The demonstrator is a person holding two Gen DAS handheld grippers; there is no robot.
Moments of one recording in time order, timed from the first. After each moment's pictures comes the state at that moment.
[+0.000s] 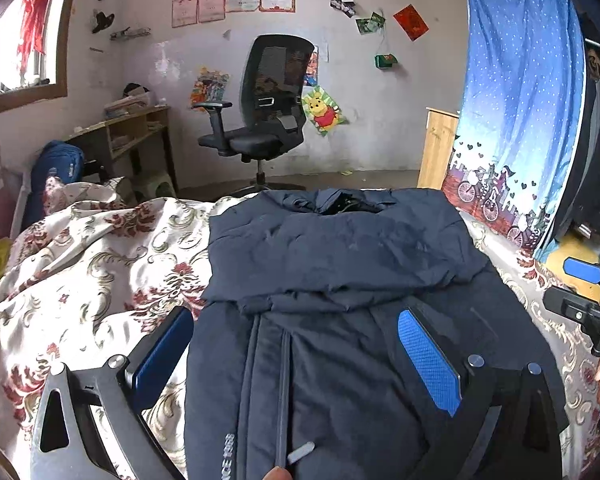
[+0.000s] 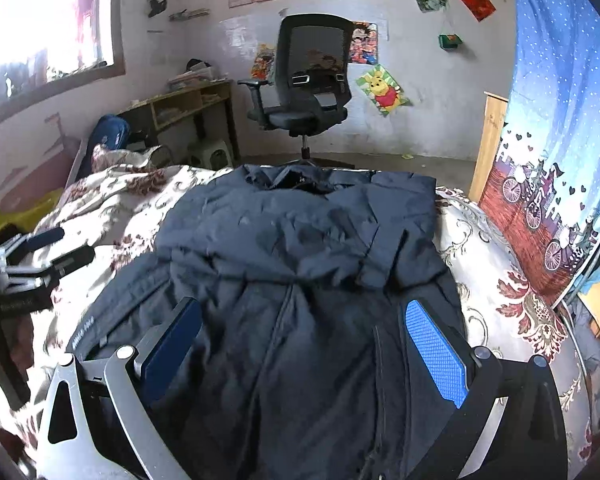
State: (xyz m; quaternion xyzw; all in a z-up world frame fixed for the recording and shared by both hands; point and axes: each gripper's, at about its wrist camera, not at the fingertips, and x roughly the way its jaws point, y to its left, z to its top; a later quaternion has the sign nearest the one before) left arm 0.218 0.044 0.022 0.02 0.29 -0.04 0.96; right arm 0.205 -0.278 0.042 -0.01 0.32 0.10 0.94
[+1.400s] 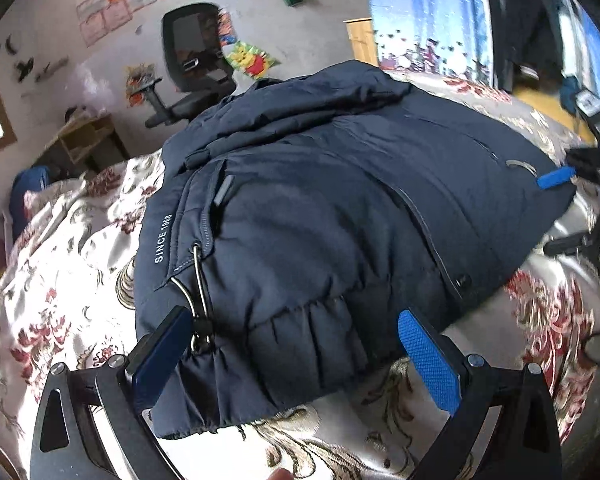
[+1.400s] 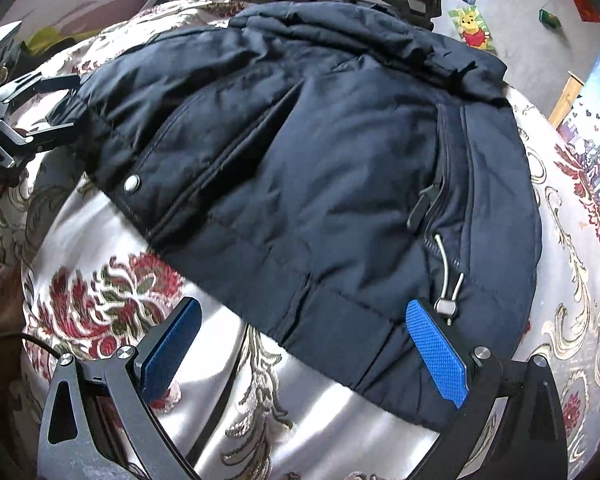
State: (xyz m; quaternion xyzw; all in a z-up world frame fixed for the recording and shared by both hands) left arm 0.074 0.014 -0.095 0.19 0.35 -0.11 0.91; right arm 0.083 -0.302 -0.108 -0.15 0.47 0.20 0.85
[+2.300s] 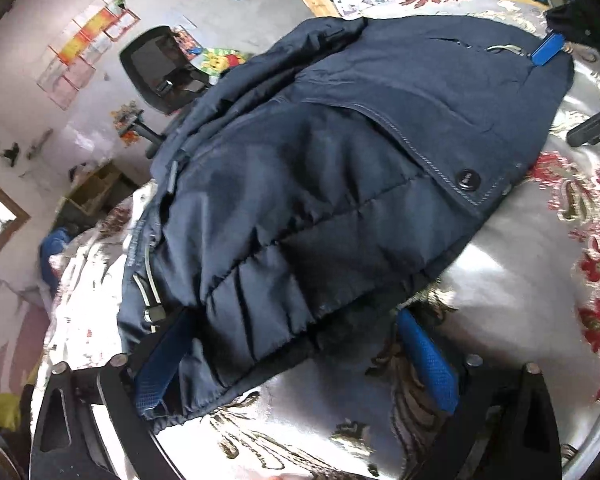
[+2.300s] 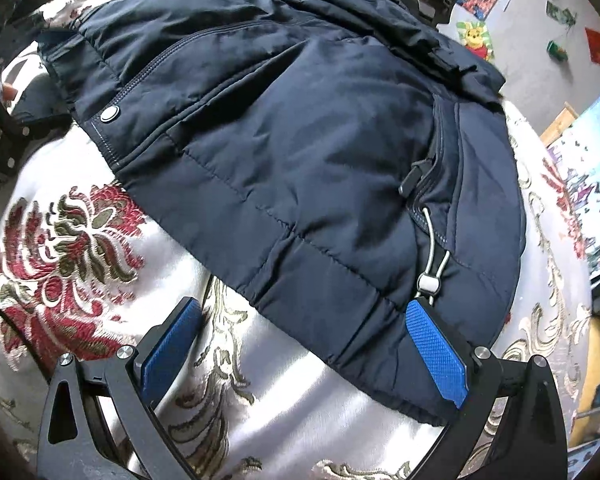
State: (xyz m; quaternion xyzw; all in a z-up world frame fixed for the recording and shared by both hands) left arm 0.057 -0.025 -0.139 0.36 0.34 -0.06 0.87; right arm 0.075 -0.296 -0.125 -0.26 0.45 0.16 0.84
